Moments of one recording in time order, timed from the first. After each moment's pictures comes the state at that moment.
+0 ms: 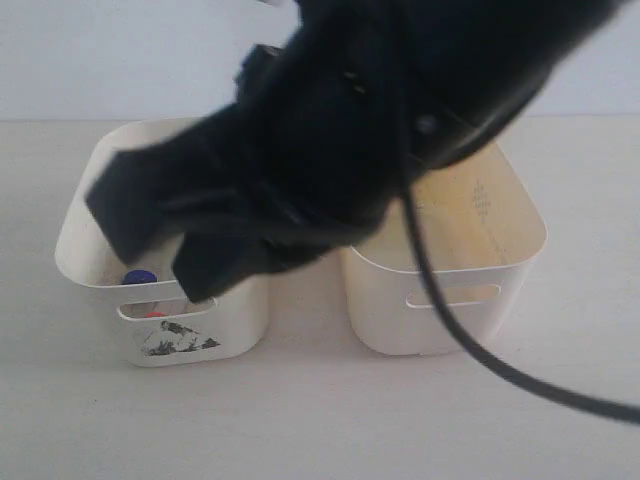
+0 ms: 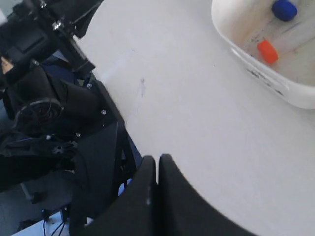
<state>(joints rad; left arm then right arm) -0.02 0.01 0.00 0.18 0.28 -0.02 0.77 1.39 -1.26 0.57 0.96 -0.18</state>
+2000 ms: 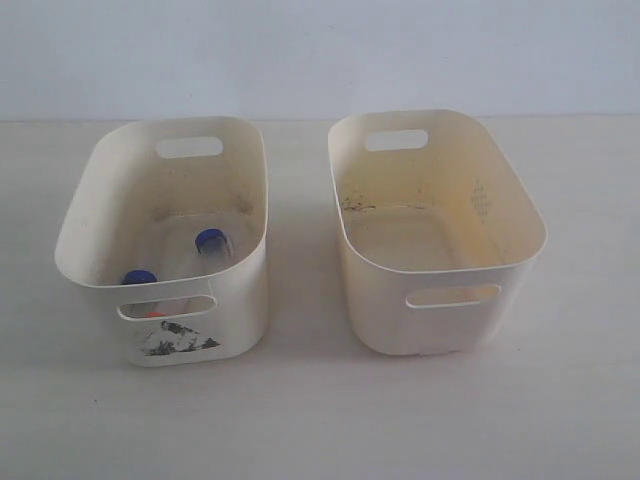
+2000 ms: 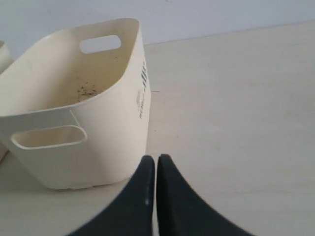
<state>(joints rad) -0.02 0.01 0.00 0.18 0.28 -0.02 0.02 0.00 0.00 0.20 0.37 0.02</state>
